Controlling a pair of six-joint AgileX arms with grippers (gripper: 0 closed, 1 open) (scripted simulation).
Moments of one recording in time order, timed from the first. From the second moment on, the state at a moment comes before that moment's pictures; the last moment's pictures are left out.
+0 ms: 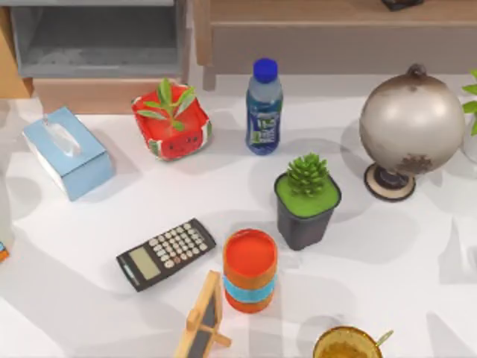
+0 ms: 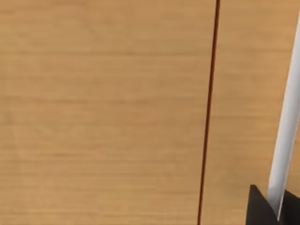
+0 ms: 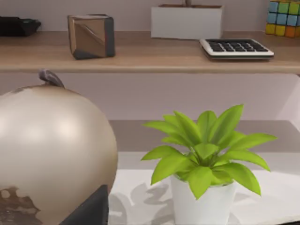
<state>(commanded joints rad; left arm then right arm) 0.39 2.33 1.21 1.11 0.44 1.58 0.00 0.00 0.00 0.00 0.00 0.00</state>
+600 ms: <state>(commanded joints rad) 0.45 2.24 1.00 1.22 0.49 1.58 0.00 0.00 0.00 0.00 0.00 0.00</state>
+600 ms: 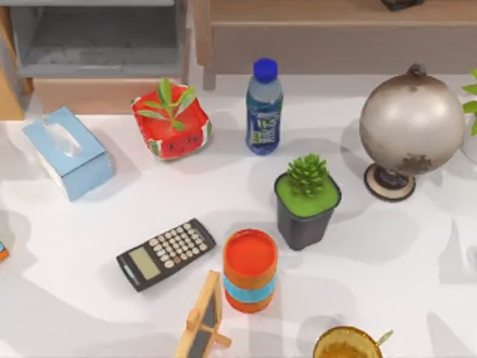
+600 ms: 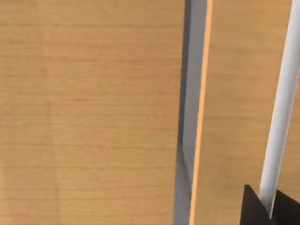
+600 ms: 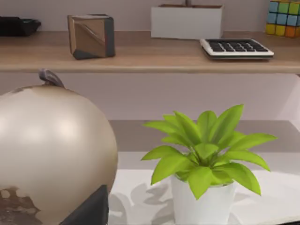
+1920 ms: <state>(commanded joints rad) 0.57 2.12 0.69 1.39 0.61 1.59 0.00 0.00 0.00 0.00 0.00 0.00</state>
